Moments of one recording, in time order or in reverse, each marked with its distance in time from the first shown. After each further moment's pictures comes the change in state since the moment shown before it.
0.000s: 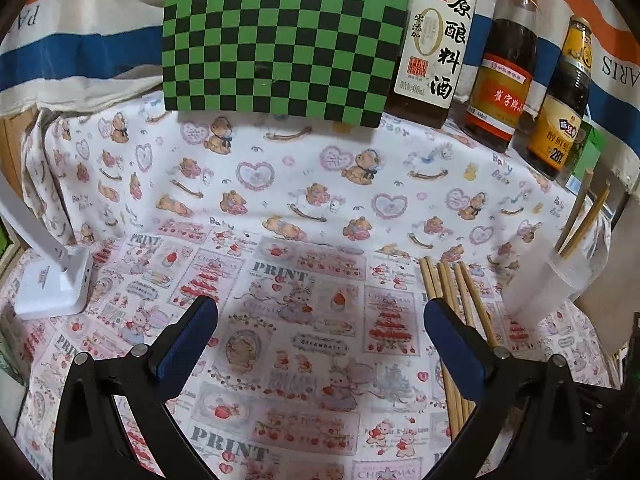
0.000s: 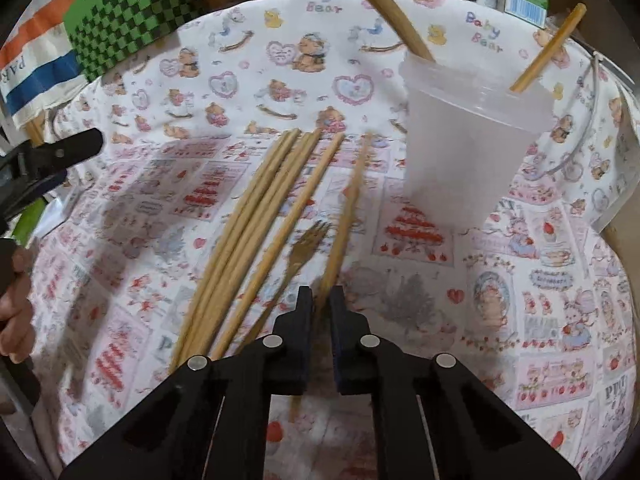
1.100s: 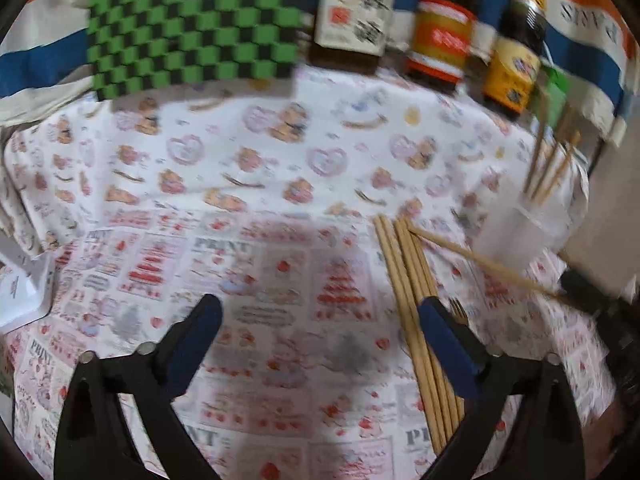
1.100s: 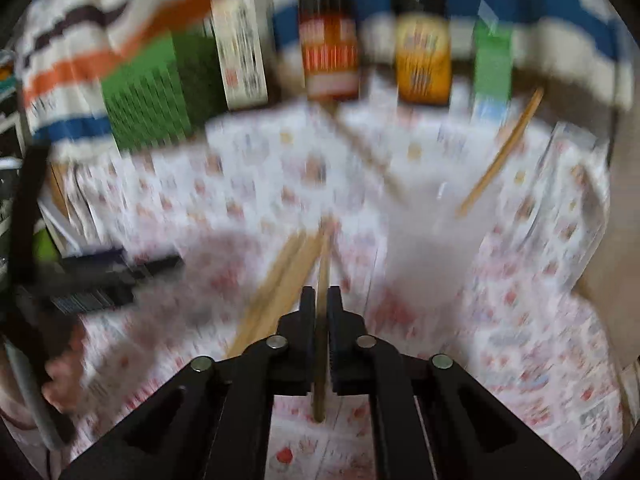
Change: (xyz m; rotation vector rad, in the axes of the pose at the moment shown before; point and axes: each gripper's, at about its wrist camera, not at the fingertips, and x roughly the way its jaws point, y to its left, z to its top) left arm 0.013 -0.039 -0.020 0.135 0.105 -0.113; right arm -0.069 -0.002 0.003 -0.011 -0.369 -0.014
